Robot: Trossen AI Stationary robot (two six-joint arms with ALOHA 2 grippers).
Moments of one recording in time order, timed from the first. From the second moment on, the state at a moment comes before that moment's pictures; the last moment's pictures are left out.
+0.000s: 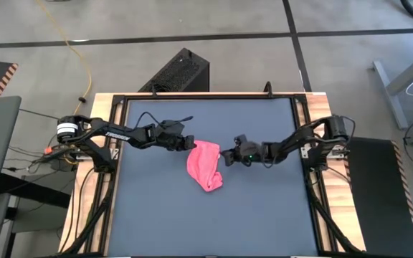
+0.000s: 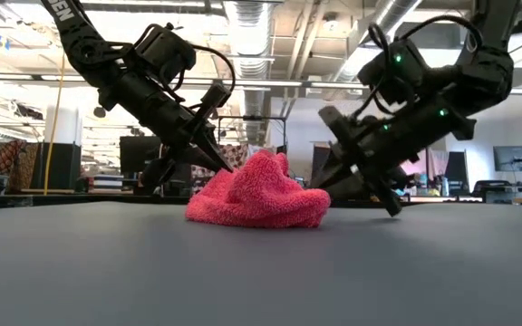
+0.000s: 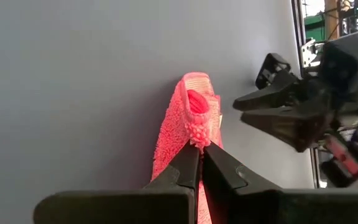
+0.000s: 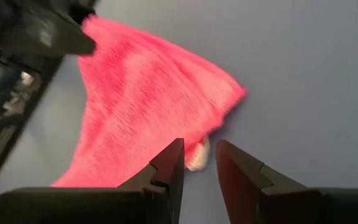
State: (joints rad) left arm 0.27 1.55 0.60 0.41 0.10 -1.16; right arm -0.02 1.72 0.51 0.69 0.25 1.00
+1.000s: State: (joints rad) left arm 0.27 1.55 0.60 0.41 0.11 -1.15; right arm -0.05 1.74 0.51 0.76 0.26 0.96
